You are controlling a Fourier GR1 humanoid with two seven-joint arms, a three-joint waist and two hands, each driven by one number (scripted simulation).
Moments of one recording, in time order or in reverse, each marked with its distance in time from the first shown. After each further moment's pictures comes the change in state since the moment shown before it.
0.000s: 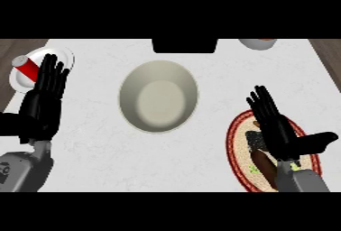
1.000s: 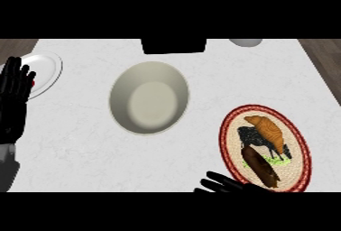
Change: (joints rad) left arm 0.062 0.120 0.124 0.060 0.035 -0.102 -0.035; right arm 0.130 -0.463 0.638 -0.474 1.104 -0.082 -0.272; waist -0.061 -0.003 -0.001
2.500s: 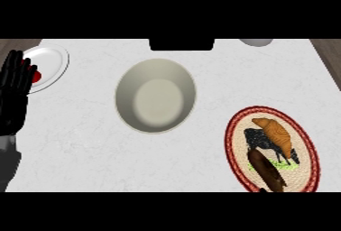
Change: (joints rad) left arm -0.062 -0.045 0.073 0.085 -0.037 -0.122 -0.033; right arm 0.182 -0.194 0.102 -0.506 0.713 0.712 0.725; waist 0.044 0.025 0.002
